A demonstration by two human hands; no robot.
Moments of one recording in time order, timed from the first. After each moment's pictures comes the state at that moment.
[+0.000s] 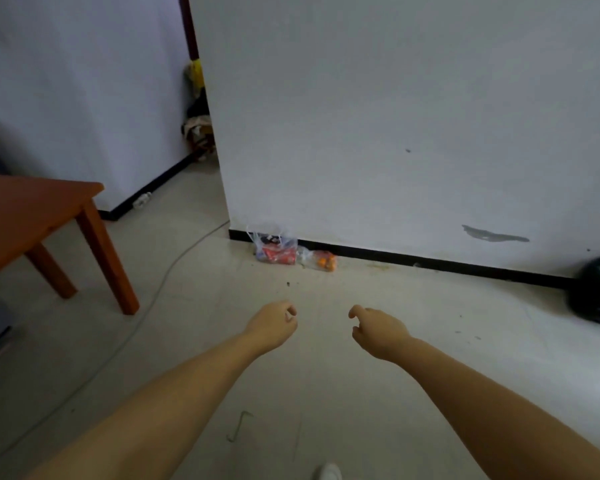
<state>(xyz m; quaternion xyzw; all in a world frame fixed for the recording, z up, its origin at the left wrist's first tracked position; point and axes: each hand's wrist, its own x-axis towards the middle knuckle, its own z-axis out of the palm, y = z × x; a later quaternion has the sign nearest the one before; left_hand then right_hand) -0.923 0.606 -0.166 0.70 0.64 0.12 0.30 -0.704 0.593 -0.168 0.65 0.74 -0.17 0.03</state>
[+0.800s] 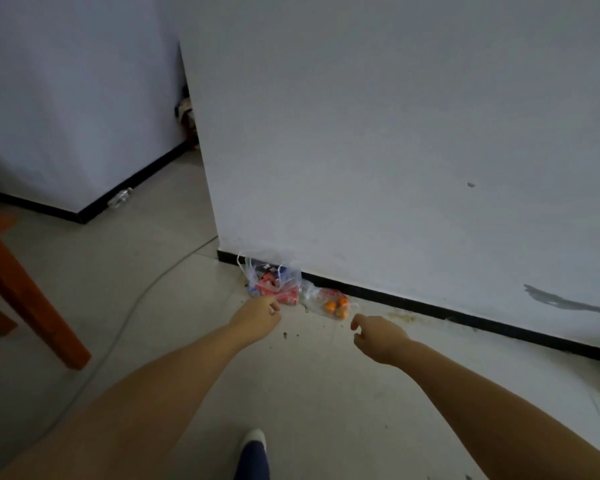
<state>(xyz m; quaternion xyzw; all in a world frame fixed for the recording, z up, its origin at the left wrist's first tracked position) -0.945 1.081 -0.210 0.64 0.68 0.12 0.33 -0.698 1.072 -0.212 0.64 0.73 -0.21 0.10</state>
